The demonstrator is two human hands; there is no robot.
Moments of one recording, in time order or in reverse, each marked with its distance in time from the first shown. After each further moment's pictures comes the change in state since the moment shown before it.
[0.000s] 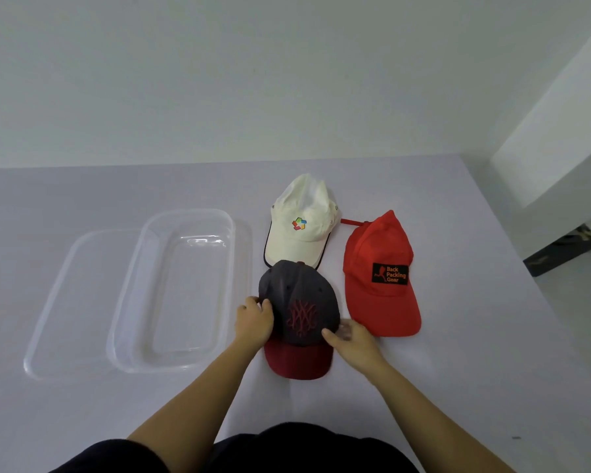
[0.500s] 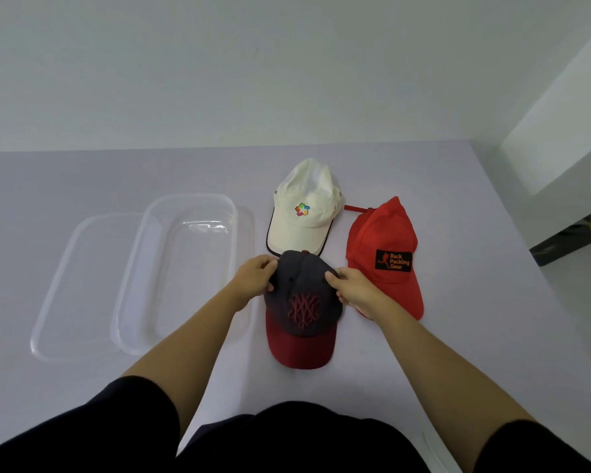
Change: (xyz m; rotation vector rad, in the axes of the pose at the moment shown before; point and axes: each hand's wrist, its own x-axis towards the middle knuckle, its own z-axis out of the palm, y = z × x) left_hand 0.024 0.035 -0.035 0.021 -0.246 0.185; right_hand 0.044 -0.056 -0.021 0.125 -0.172 0.045
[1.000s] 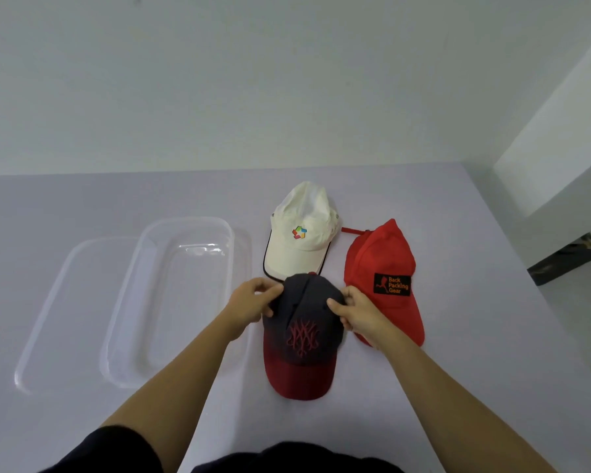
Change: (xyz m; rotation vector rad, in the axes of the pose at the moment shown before) left_hand 0.002 -0.003 -0.001 -0.103 0.016 0.051; right_hand 0.002 0.012 -0.013 0.118 0.009 -0.082
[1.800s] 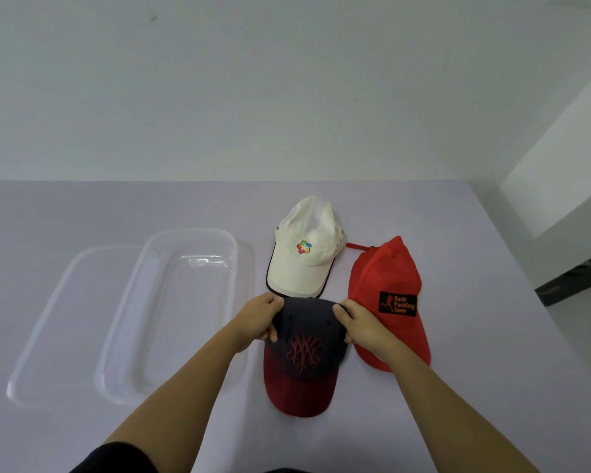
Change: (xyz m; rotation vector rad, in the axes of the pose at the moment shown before) left_hand 0.007 0.007 0.005 0.038 -0.108 -0.092; right_hand 0.007 -0.012 -0.002 -0.375 0.030 -0.104
